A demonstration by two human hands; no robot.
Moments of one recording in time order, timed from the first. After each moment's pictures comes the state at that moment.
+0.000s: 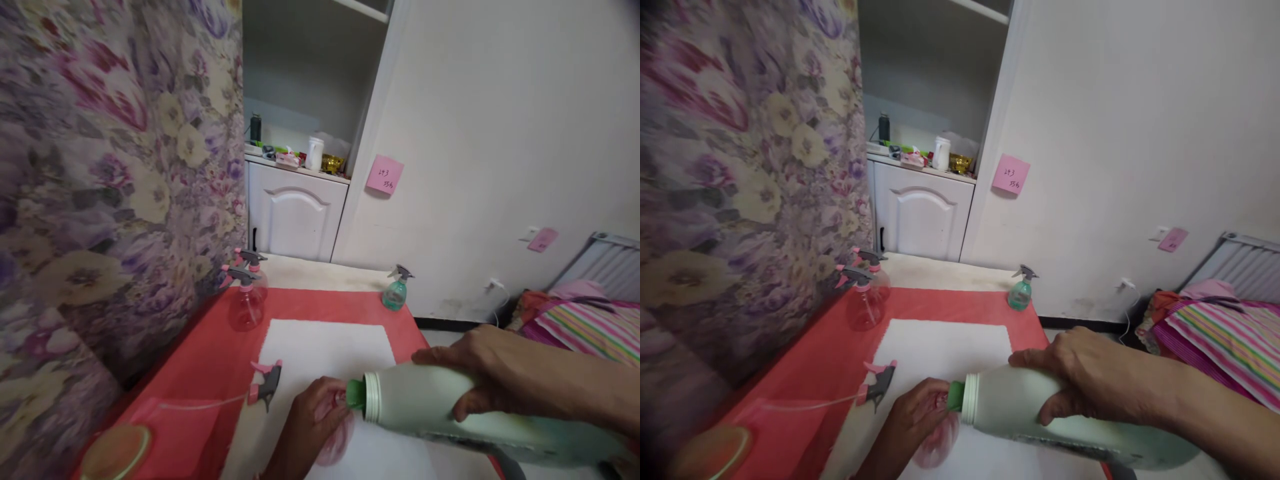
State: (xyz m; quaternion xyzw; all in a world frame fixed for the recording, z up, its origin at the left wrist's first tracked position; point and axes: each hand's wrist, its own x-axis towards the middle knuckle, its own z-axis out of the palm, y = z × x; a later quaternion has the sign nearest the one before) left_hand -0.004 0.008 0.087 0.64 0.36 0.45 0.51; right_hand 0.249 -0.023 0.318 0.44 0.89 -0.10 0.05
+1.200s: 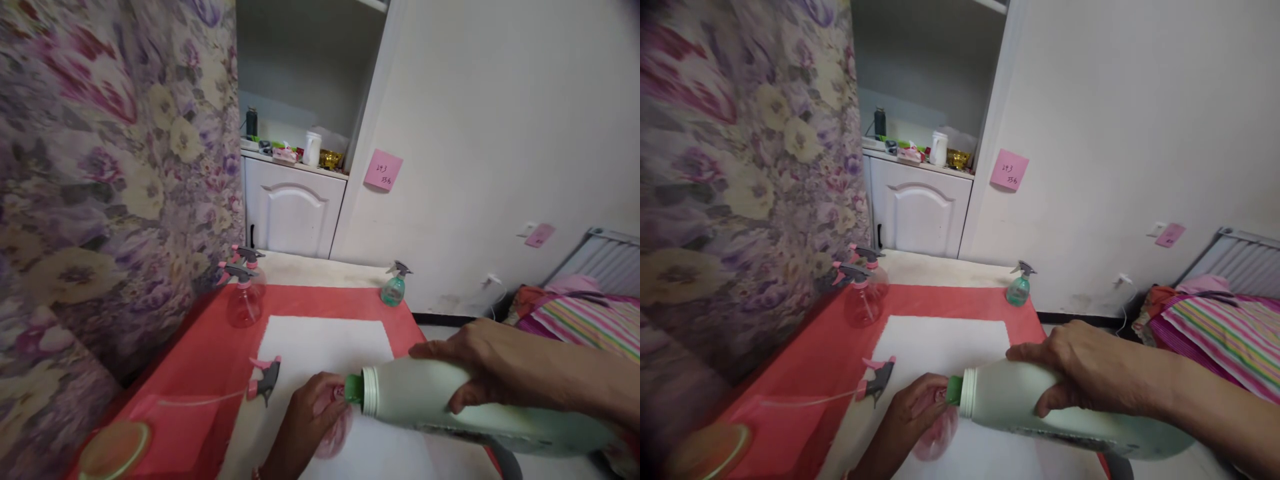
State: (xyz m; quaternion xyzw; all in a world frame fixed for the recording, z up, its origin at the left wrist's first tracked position) left_hand -0.004 0.011 0.075 0.66 0.36 0.43 0.50; right_hand 0.250 -0.020 0.315 0.45 0.88 -0.10 0.10
